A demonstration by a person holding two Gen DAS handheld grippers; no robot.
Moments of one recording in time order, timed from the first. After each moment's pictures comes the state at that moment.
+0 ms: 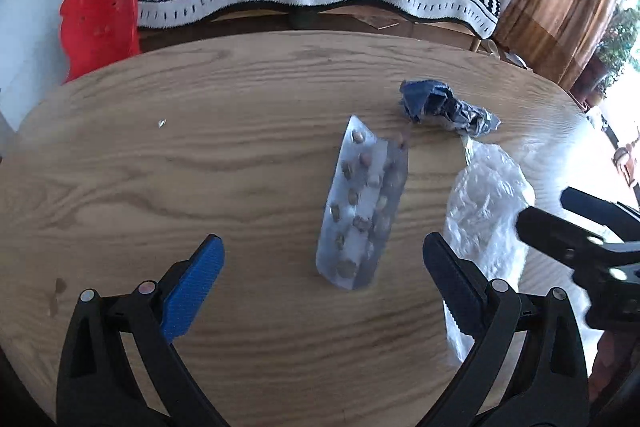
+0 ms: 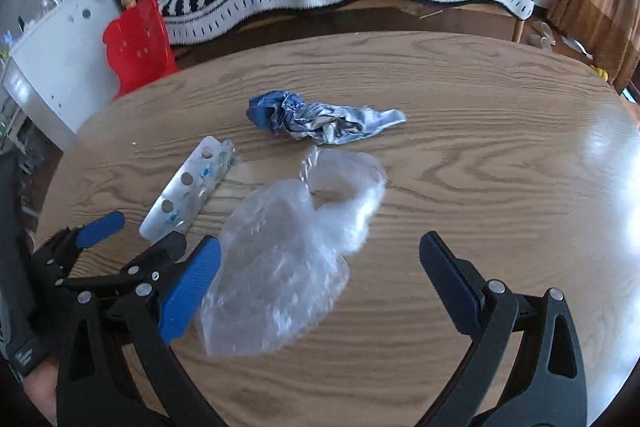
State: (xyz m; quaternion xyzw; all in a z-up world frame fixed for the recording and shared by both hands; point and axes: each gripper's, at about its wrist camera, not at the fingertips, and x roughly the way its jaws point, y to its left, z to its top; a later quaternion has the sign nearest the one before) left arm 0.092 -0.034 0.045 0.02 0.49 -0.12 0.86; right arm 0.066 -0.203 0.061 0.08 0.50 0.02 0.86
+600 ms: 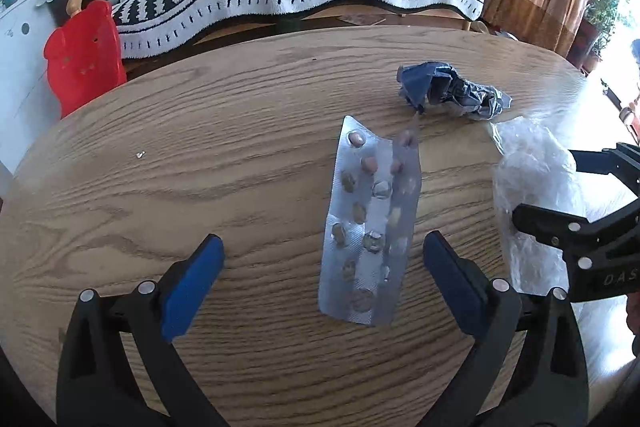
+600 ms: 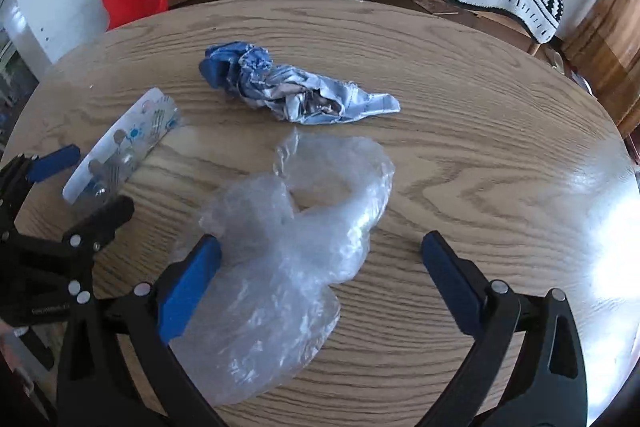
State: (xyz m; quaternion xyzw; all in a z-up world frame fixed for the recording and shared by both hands) left arm 0.105 -0.048 0.026 0.08 0.47 -0.14 0.87; right arm 0.088 -0.212 0.023 -0.02 0.54 0.04 0.84
